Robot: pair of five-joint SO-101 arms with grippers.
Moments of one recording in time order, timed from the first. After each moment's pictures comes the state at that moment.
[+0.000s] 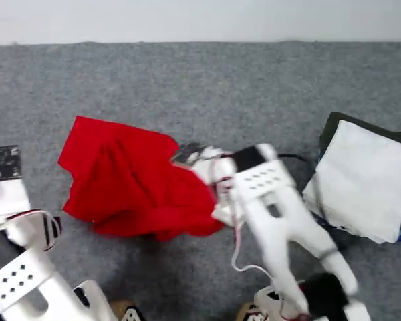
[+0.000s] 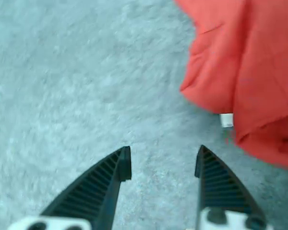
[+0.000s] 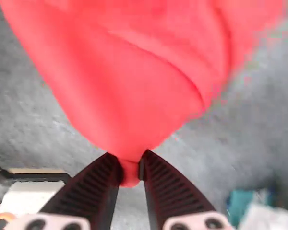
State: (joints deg) left arm -40.8 -55.8 43.6 89.7 -18.8; right arm -22.6 -17.3 26.8 88.0 34.5
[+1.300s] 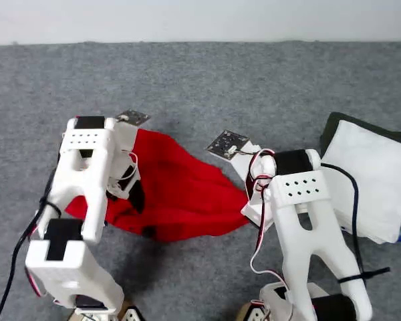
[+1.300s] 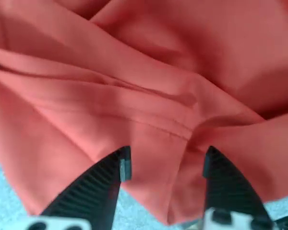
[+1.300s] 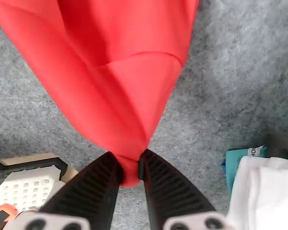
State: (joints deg) left arm -3.9 13.6 11.6 90.4 -15.4; right arm -12.9 -23.7 30.2 90.8 37.4
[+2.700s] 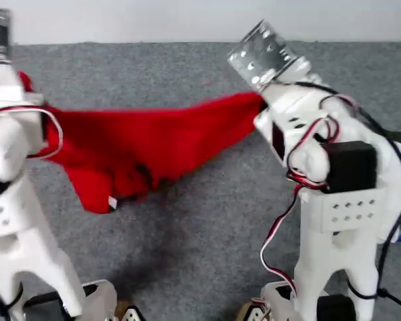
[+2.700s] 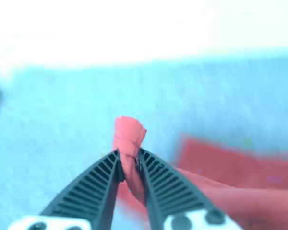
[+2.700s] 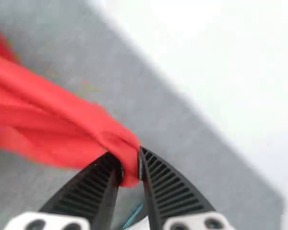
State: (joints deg) left arm -18.6 -20.8 -26.8 90.0 -4.8; right arm -9.8 -23.7 -18.9 80.1 36.3
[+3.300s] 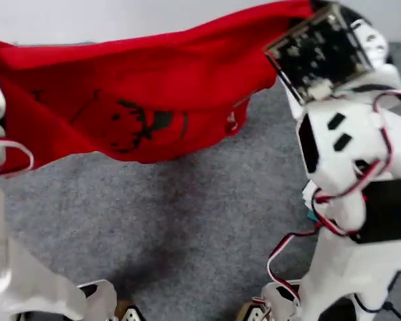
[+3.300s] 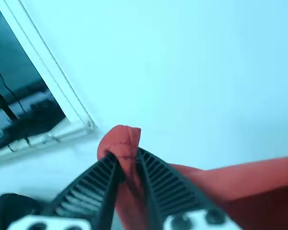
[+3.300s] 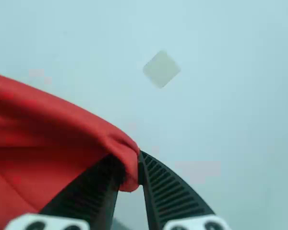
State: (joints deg) left arm -18.8 -22.3 -49.5 86.2 -17.1; right arm -9.2 -24.2 -36.9 66.2 36.3
